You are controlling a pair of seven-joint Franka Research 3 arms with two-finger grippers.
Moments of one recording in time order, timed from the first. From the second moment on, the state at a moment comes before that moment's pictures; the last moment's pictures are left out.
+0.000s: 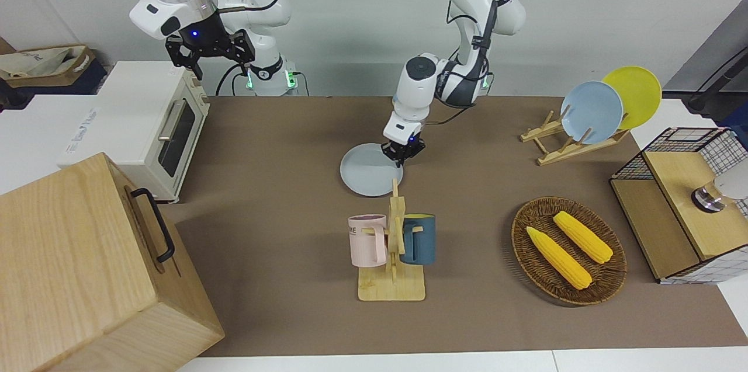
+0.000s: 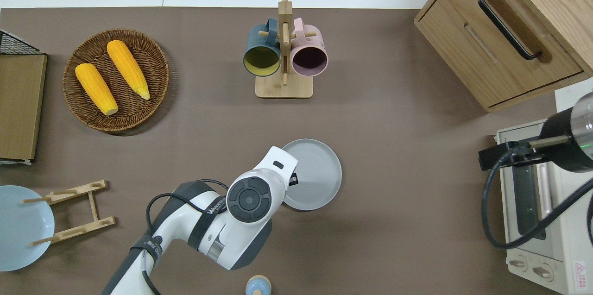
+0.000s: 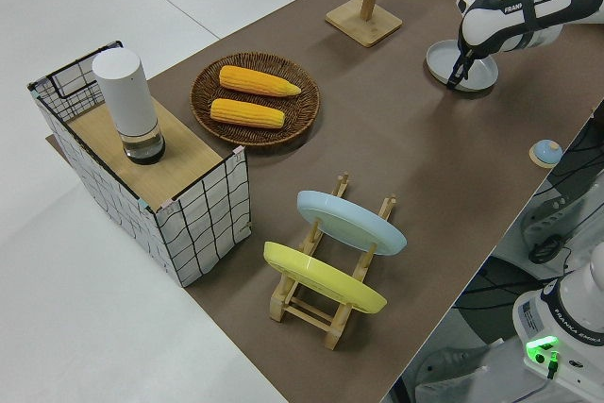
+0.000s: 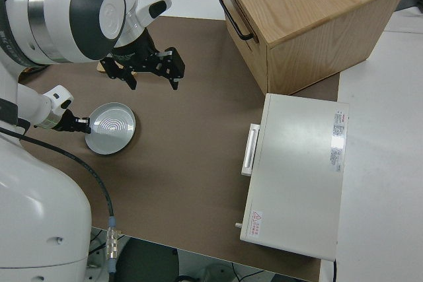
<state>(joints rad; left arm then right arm) -0.58 0.20 -0.07 -2.21 -0.02 2.52 -0.83 -0.03 -0.02 0.14 -1.48 0.00 1.33 0.02</state>
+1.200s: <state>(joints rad) -0.76 0.39 -0.08 -1.92 -0.02 2.42 -1.09 -0.03 -0.02 0.14 -1.48 0.00 1.33 0.02</state>
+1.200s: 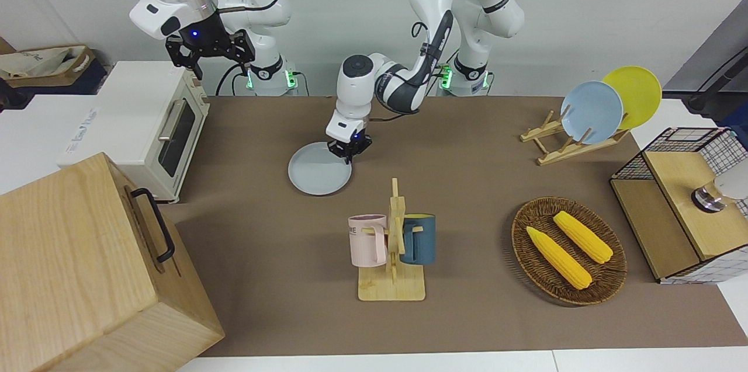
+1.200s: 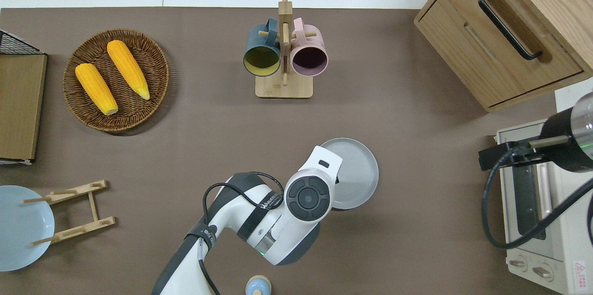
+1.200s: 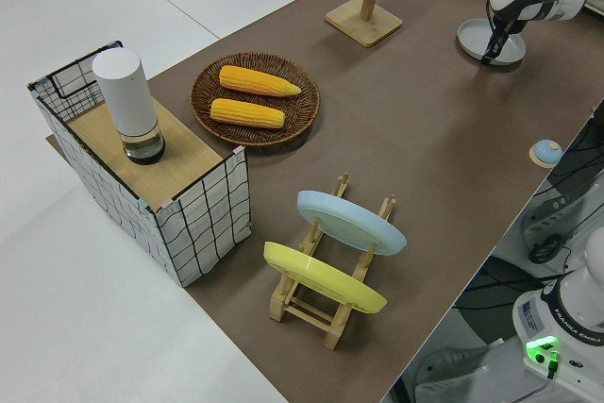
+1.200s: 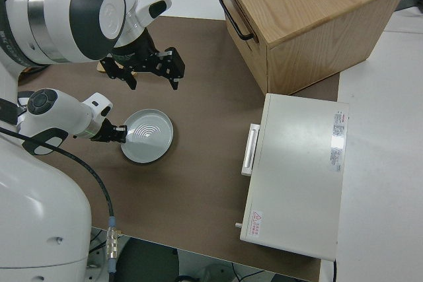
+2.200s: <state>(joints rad) -0.81 0.50 -0.09 -1.75 -0.02 2.38 -1.16 -0.03 -0.02 0.14 -1.48 0.00 1.33 0.02</state>
